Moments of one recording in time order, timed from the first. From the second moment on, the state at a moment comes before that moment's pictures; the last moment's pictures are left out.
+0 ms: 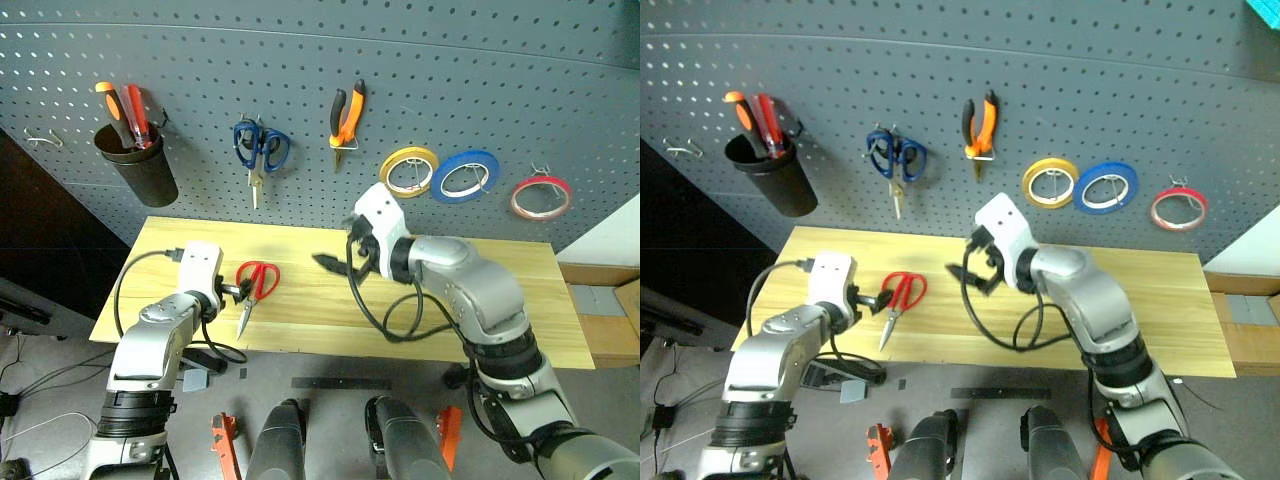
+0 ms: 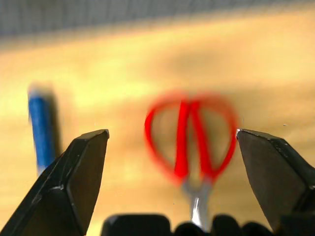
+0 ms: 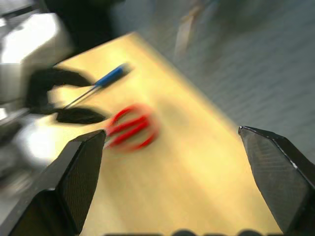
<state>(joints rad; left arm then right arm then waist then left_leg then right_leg) -0.29 0.47 0.11 -0.03 -0.19 0.92 -0.24 -0.64 -0.24 0.28 -0.33 0.22 1.05 0.58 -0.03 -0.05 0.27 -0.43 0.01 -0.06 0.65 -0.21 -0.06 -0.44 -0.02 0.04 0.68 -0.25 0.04</state>
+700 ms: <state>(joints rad) -0.50 0.35 0.08 0.35 -0.13 0.89 -0.19 -0.62 -0.30 0.34 -0.40 0.26 1.12 0.54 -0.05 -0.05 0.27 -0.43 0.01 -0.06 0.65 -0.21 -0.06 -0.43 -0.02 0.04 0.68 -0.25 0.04</state>
